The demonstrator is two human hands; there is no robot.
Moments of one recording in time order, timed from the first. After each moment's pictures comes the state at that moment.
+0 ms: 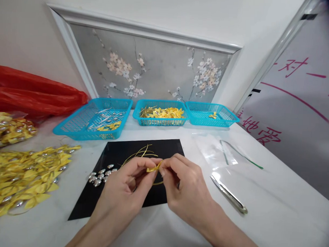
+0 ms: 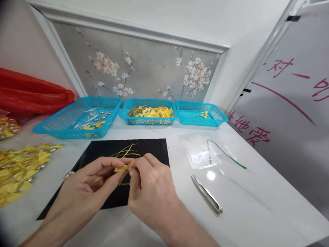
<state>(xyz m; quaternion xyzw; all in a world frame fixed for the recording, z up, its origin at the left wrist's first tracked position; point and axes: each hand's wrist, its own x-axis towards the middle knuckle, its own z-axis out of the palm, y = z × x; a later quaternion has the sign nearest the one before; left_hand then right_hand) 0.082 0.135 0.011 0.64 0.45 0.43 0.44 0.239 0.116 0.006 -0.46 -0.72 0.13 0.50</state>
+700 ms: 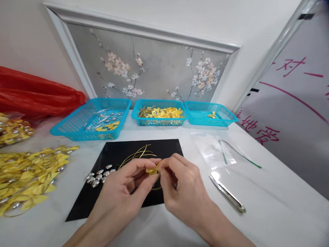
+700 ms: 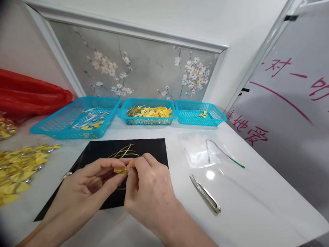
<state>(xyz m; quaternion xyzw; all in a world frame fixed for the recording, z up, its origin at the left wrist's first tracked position) 0.082 0.137 0.006 0.68 0.40 0.46 0.40 0.237 0.115 0.005 -0.47 -0.72 0.11 0.50</state>
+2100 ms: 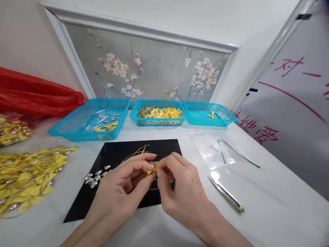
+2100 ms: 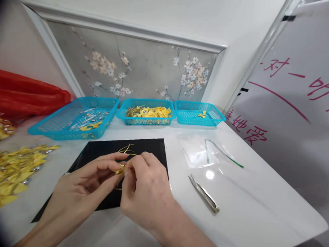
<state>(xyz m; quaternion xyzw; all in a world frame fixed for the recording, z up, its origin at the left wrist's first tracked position) 0.078 0.139 0.000 0.68 0.40 0.49 0.37 0.237 0.115 0.009 -0.48 -0.72 0.12 0.49</state>
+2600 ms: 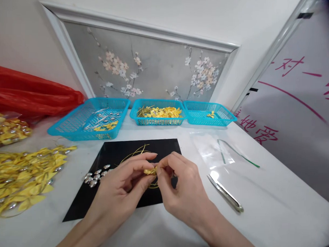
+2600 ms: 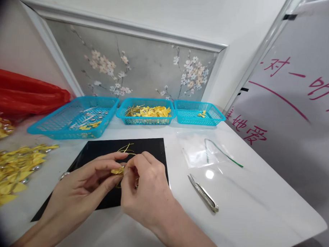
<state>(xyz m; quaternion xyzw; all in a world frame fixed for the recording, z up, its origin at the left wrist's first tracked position) 0.075 0.140 -0.001 0.72 0.38 0.47 0.34 0.238 0.115 0.011 -0.47 -0.69 0.17 0.52</state>
